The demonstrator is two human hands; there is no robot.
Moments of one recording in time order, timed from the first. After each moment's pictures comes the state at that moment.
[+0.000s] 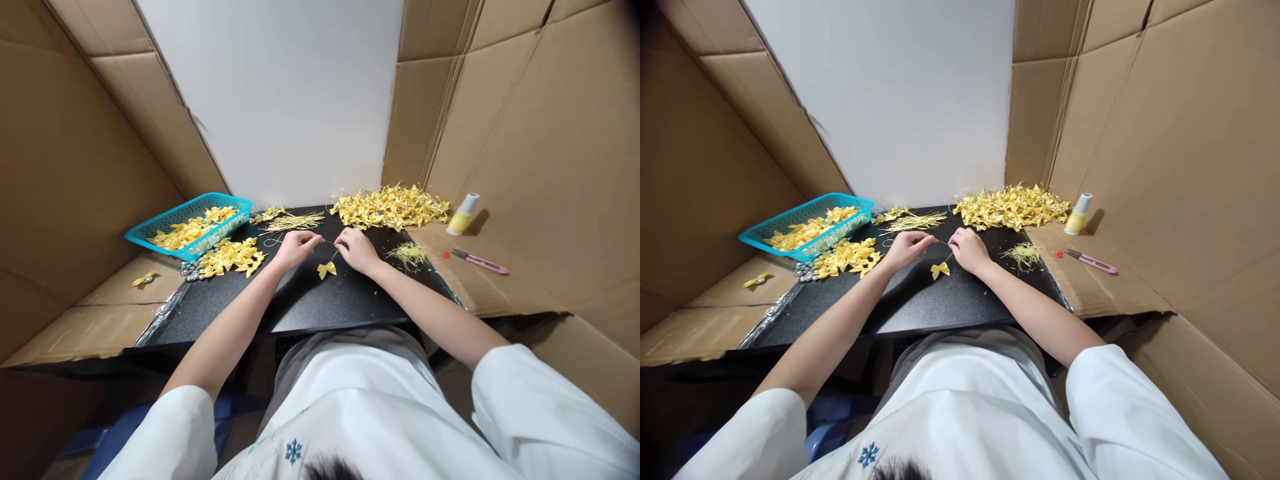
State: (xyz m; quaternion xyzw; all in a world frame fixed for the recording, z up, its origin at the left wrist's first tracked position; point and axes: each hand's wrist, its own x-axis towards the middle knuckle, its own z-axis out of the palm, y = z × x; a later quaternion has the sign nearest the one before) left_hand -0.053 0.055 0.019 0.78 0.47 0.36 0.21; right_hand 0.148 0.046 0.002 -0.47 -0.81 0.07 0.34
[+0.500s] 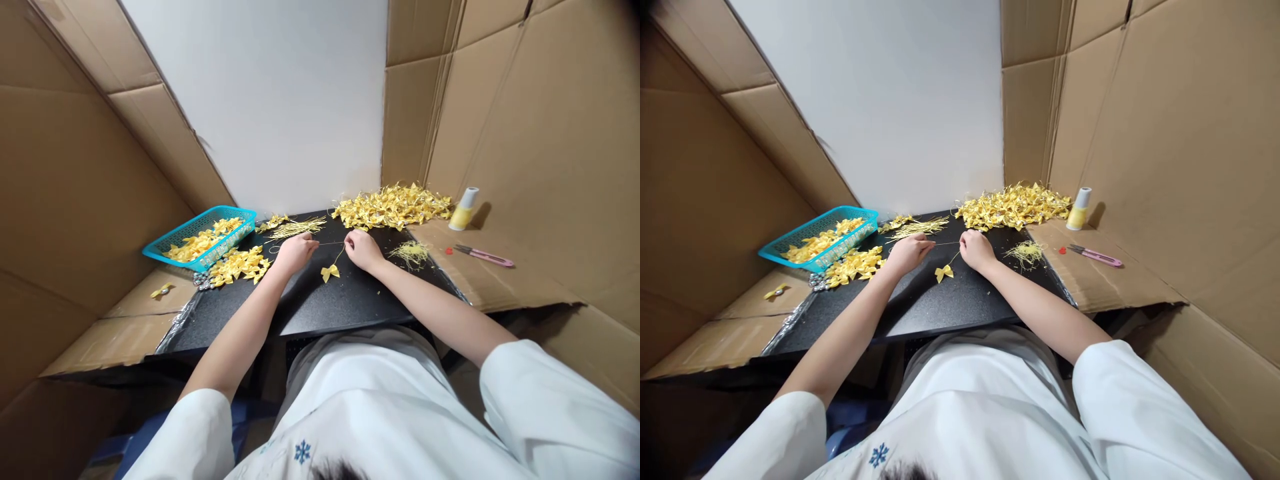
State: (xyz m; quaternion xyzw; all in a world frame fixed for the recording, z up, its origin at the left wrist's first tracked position) left_hand -0.066 0.065 0.021 0.86 0.47 0.22 -0.04; right_hand 0.151 0.055 -0.004 -0.53 -0.77 0.05 0.34
